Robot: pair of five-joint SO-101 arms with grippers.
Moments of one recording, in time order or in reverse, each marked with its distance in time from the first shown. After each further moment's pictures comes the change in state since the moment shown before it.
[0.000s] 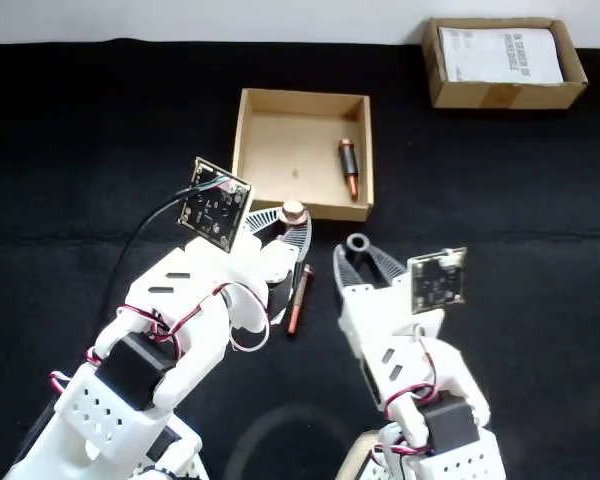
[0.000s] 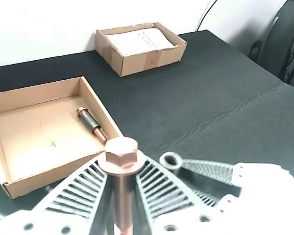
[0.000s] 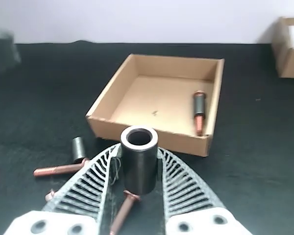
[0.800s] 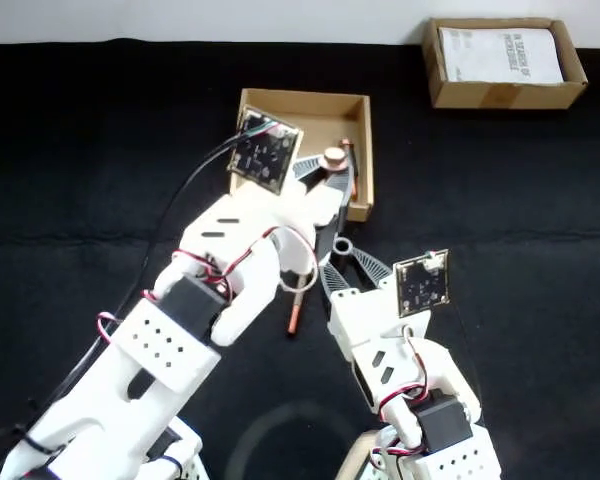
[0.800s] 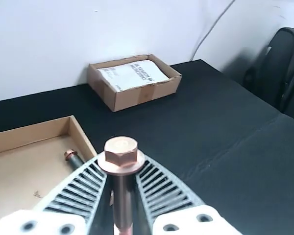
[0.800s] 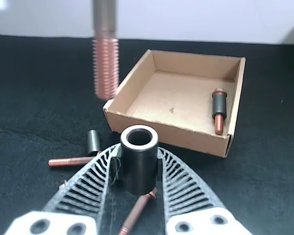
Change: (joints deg) left arm 0.9 22.8 -9.3 -19.6 0.0; right arm -3.0 0.0 1.8 -3.4 0.0
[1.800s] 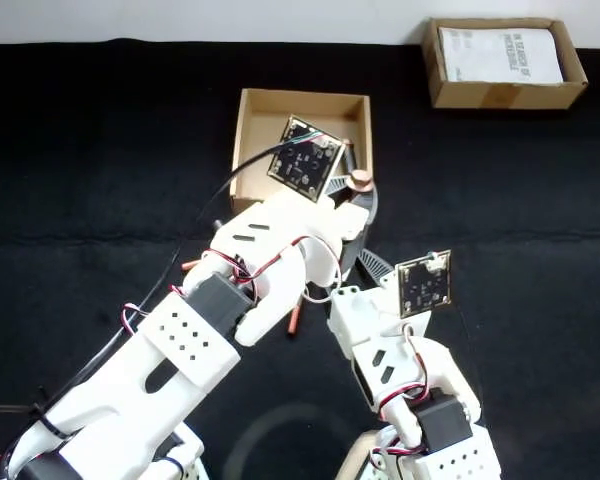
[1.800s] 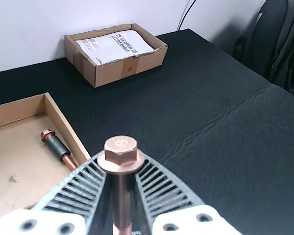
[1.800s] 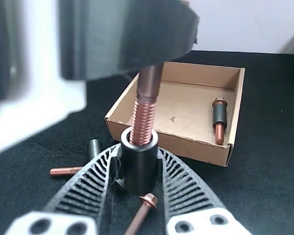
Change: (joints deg) left arm 3.8 4.3 0.8 -0.1 -0.1; right arm 0.0 0.1 0.1 -1.6 0.0
